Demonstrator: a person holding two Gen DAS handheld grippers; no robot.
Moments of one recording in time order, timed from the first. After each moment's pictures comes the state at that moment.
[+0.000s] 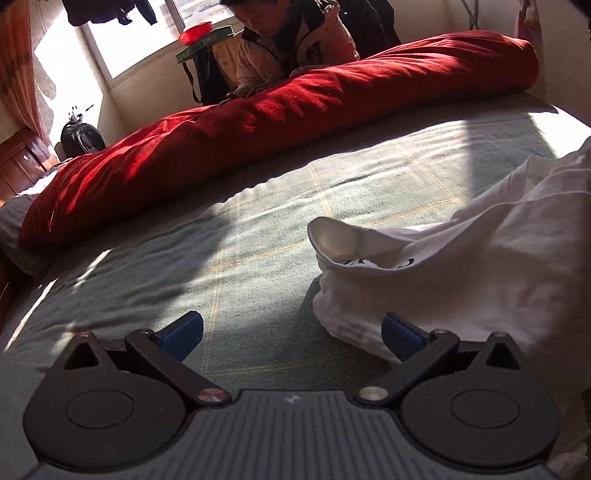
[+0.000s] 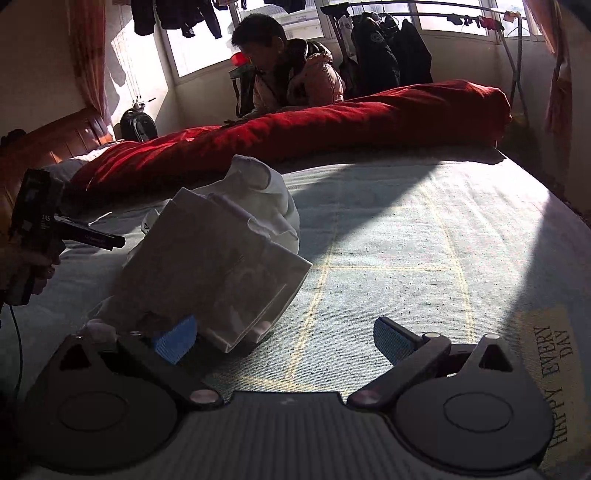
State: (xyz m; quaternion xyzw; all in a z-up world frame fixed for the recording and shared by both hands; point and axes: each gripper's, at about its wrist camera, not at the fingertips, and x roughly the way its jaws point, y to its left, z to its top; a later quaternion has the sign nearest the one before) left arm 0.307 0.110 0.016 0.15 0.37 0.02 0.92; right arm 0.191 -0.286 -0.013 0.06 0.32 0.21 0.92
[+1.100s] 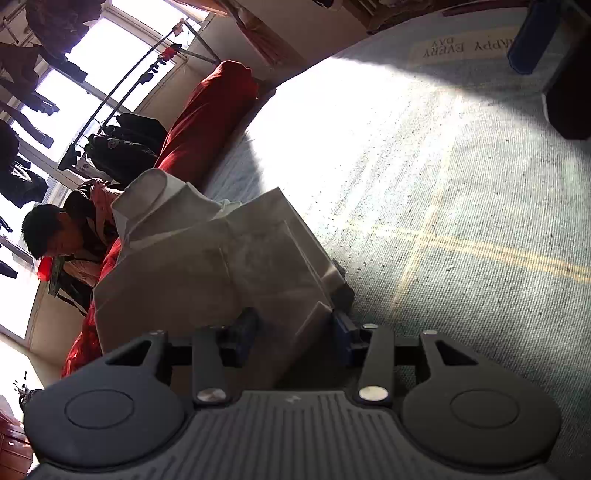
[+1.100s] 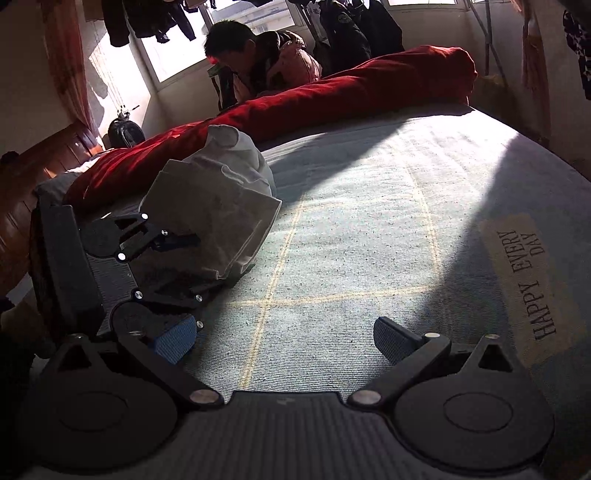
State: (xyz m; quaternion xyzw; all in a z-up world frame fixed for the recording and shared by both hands) left arm 0.203 -0.137 -0.071 0.47 0.23 -0.20 0.83; right arm 0.146 -0.331 -0.046 0.11 0.35 0.19 0.91
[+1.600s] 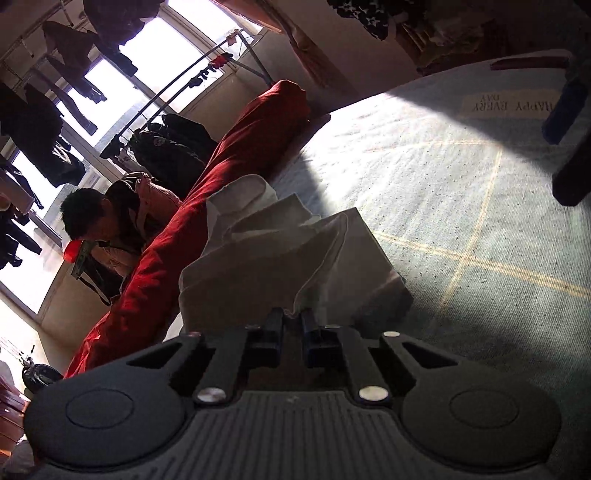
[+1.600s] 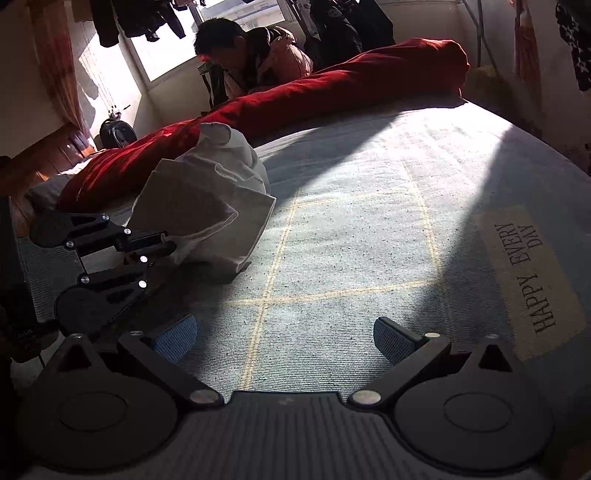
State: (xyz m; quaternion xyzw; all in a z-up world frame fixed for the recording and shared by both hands) left arm 0.190 -0.090 -0.017 0.41 0.19 -0.16 0.88; right arm 0.145 -0.324 -0.043 0.11 0.36 0.18 0.91
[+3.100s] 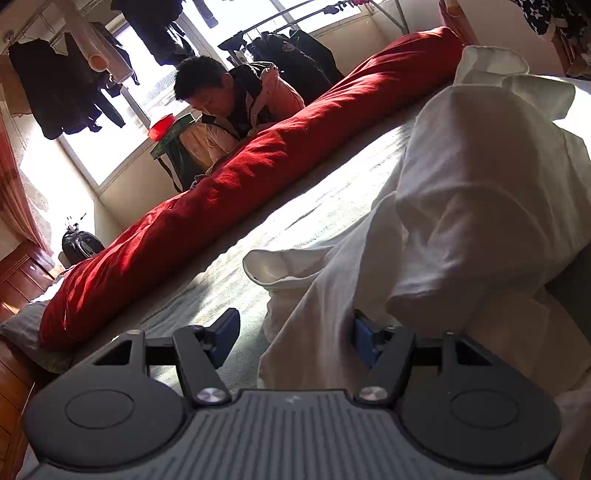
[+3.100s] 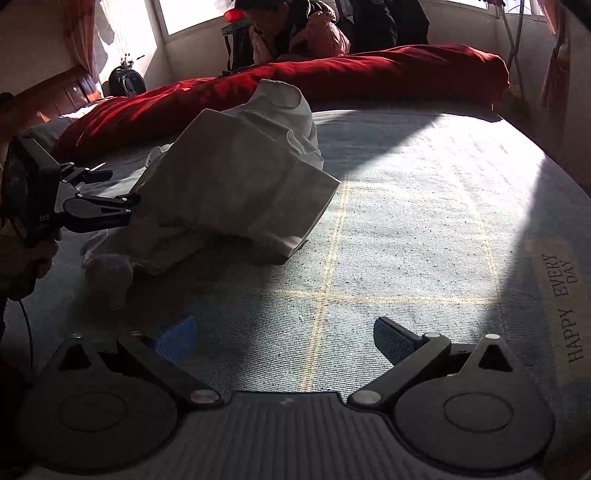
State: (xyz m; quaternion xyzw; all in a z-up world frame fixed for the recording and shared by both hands) left arm 0.269 0.045 -0.042 0.30 0.25 0.01 0.92; right arm 0.158 -0.250 -0.040 0.03 0.39 0.18 0.90
